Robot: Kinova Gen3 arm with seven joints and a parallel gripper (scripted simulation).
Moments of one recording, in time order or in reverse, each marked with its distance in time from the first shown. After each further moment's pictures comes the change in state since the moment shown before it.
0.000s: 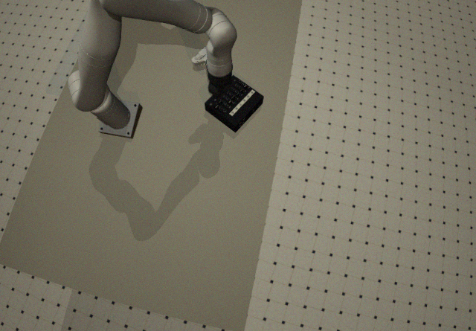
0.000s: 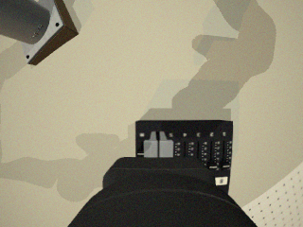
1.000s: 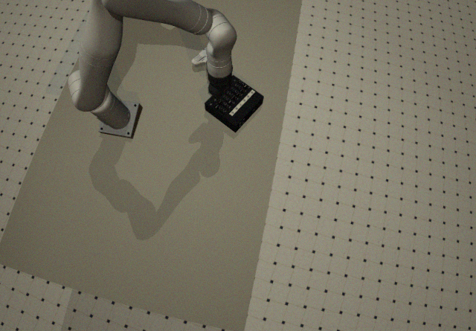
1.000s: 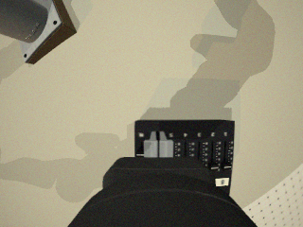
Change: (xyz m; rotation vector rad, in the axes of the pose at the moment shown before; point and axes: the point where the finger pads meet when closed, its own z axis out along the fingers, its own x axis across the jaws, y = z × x) arm 0.000 0.001 0.006 -0.003 0.002 0.001
